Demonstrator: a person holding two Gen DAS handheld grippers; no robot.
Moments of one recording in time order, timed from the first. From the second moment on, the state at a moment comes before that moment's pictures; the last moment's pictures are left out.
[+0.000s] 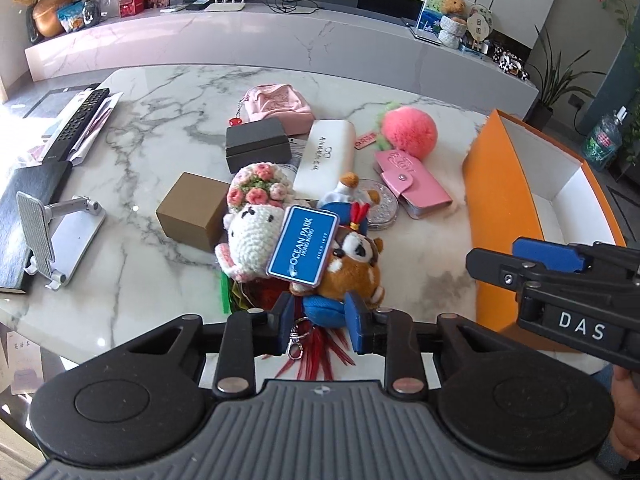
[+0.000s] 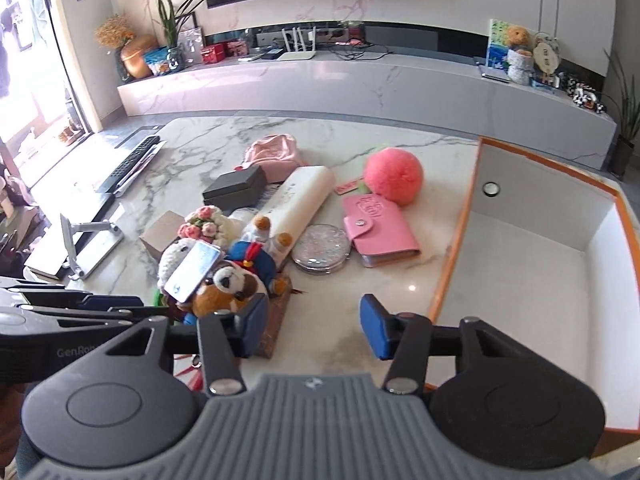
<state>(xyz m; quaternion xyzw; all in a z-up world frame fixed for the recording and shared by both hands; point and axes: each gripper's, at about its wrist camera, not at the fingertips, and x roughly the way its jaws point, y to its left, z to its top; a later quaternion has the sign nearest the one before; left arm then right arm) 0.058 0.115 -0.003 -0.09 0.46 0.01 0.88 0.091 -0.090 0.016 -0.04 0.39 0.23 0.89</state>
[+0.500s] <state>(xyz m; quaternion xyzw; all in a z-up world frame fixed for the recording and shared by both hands) 0.105 0.178 -0.025 -0.13 0.50 0.04 0.86 0.152 -0.017 -0.041 0.00 0.49 0.28 0.82</state>
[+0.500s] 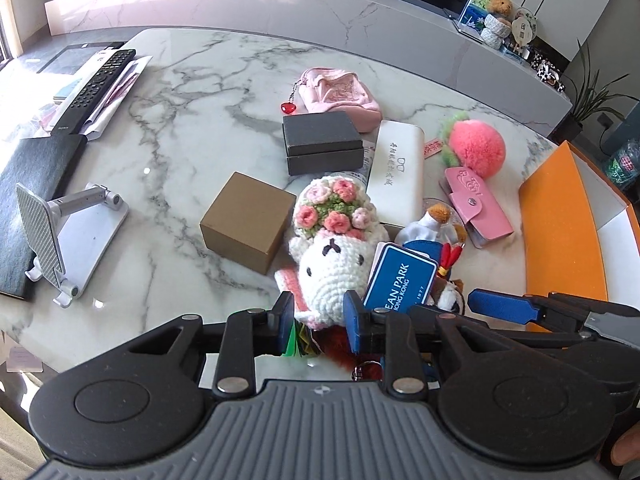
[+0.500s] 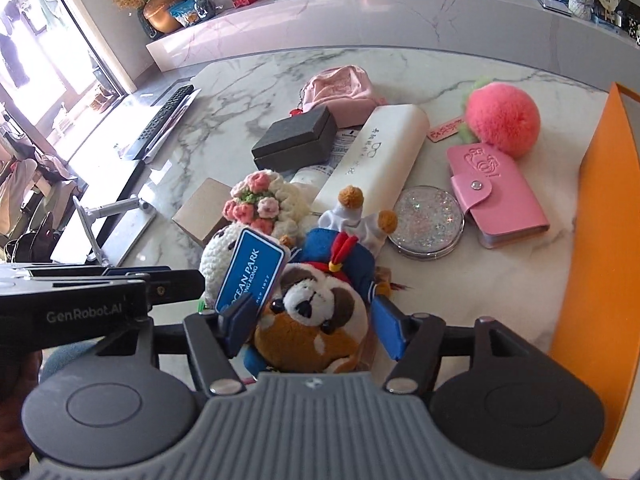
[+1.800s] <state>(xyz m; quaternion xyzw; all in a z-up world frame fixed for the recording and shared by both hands) 0.162 0.162 -0.067 -0.13 0.56 0.02 0.82 0.170 -0.048 -0.075 -0.03 0.54 0.20 0.82</state>
